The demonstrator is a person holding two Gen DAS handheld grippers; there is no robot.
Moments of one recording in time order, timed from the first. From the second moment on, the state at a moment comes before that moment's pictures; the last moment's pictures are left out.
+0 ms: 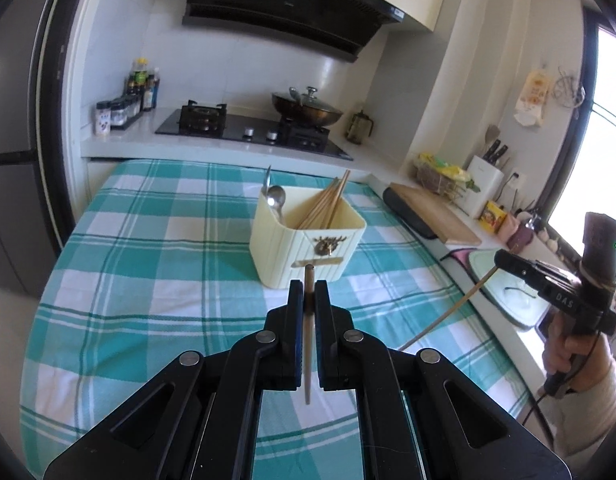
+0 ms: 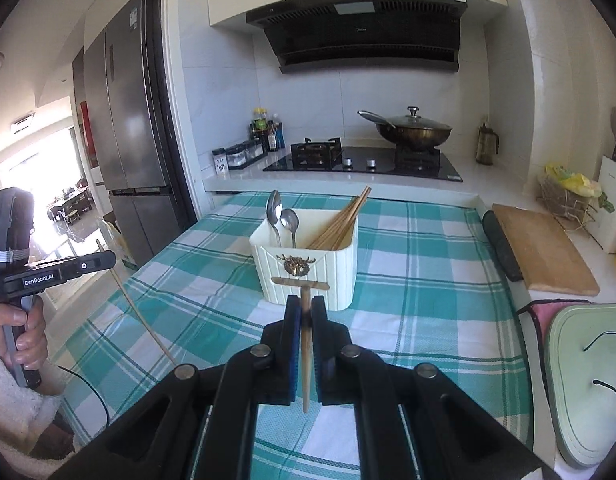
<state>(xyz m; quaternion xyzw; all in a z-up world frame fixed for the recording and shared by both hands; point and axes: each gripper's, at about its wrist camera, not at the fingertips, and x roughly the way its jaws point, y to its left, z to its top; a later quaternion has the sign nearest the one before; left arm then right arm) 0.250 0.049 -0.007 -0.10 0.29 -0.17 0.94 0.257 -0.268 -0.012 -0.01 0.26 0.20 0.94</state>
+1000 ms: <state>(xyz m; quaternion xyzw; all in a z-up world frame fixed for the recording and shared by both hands) 0.358 0.035 0.116 -0.10 0.15 -0.11 0.98 0.351 -0.265 0.100 -0.02 0.11 0.17 0.98</state>
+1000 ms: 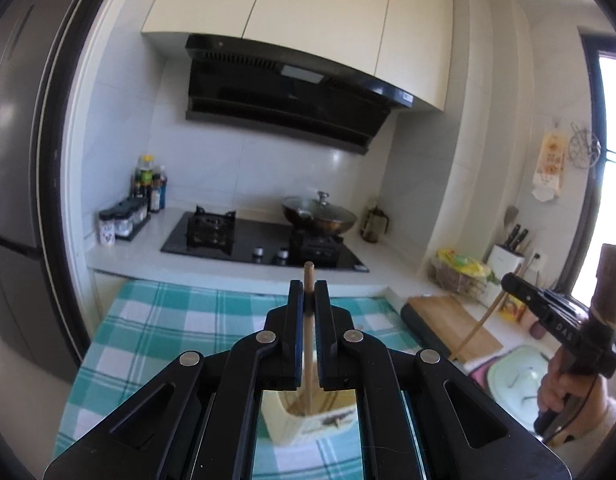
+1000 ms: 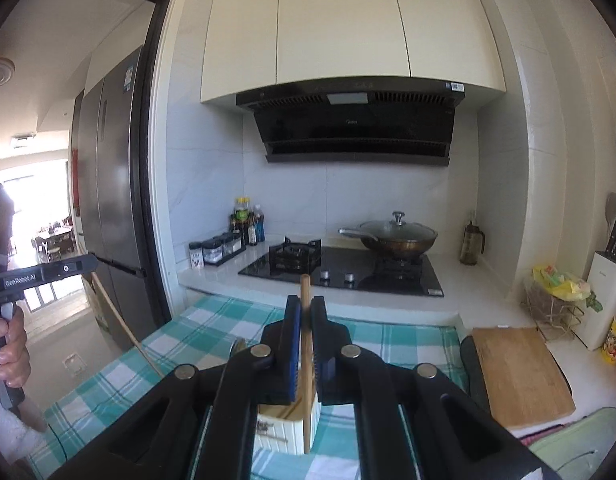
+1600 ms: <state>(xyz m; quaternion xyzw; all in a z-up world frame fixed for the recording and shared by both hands) 0.488 0.000 -0.004 -0.09 0.34 -0.09 0.93 0.536 -0.209 -0.036 0.02 0.34 0.23 0.91</state>
